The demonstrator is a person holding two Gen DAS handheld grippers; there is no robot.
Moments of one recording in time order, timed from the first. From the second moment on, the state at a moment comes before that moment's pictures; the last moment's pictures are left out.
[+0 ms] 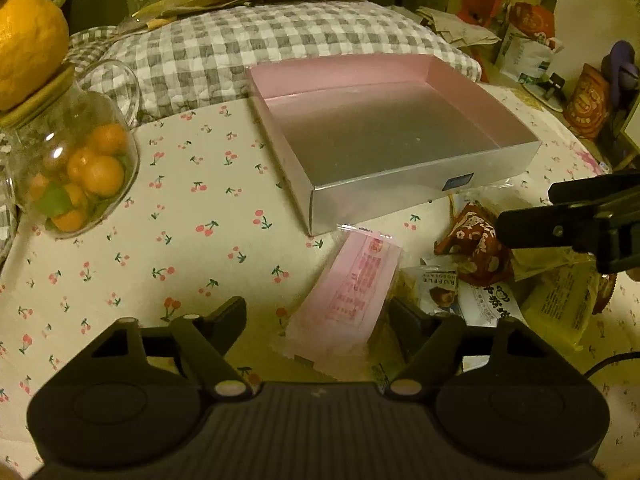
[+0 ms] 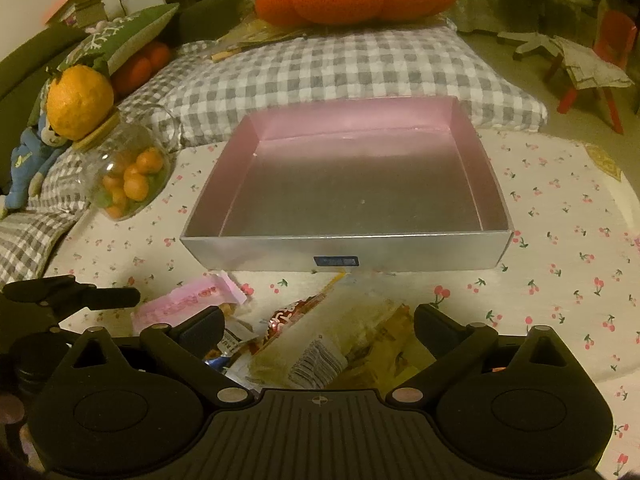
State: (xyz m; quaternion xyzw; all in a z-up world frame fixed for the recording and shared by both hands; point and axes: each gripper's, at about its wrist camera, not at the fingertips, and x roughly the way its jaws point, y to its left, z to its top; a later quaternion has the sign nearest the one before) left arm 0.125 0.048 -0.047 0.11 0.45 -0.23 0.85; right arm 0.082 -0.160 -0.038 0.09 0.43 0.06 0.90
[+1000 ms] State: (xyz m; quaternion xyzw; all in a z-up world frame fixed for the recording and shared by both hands) left arm 0.119 0.039 -0.042 0.10 0.45 -0.24 0.86; right arm 0.079 -0.155 -0.048 0.06 0.44 0.04 0.90
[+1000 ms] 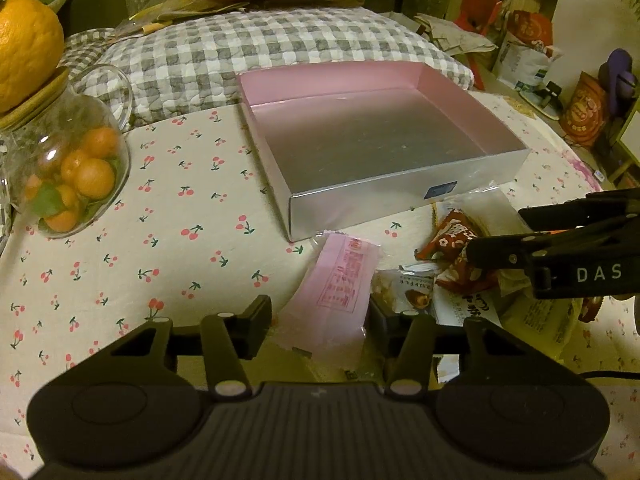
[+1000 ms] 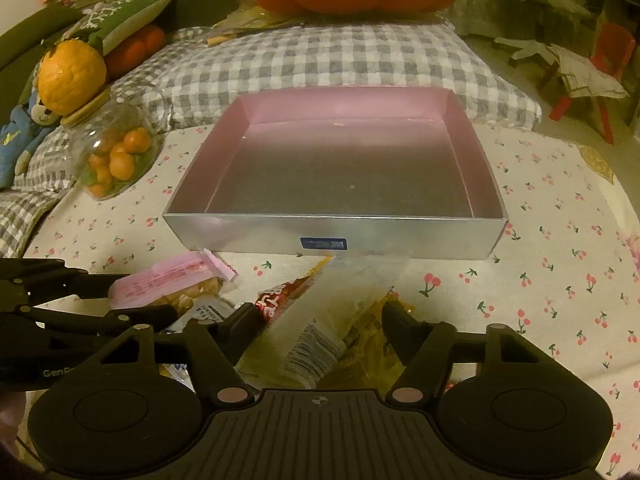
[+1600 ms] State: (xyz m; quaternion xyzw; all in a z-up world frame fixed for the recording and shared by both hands) left arm 0.120 0.039 -0.036 0.07 0.47 -0.22 0.85; right arm 0.074 -0.149 -0.038 0.03 0.43 0.04 0.90
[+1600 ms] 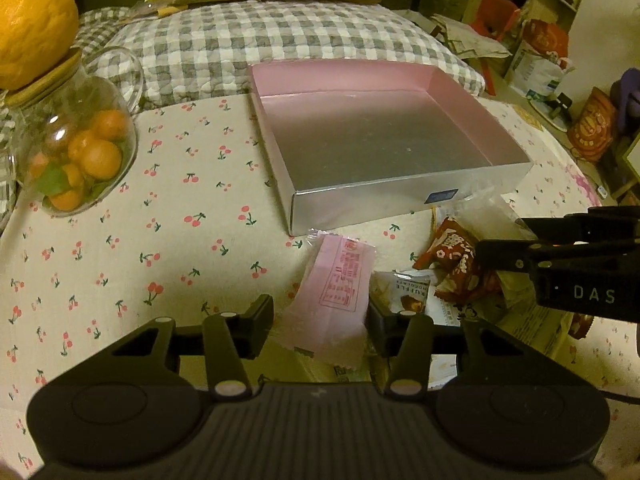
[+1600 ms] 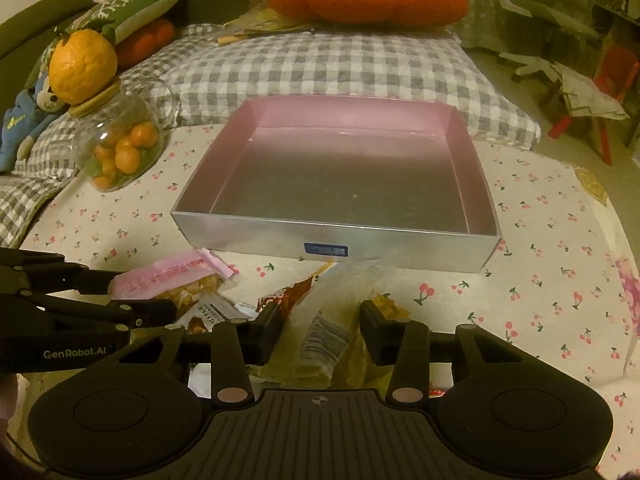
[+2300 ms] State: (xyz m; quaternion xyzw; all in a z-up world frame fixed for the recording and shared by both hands) left arm 0.117 0.041 -0.026 0.03 0.48 -0.22 0.85; right arm 0.074 -0.170 -0.023 0.11 0.44 0.06 0.89
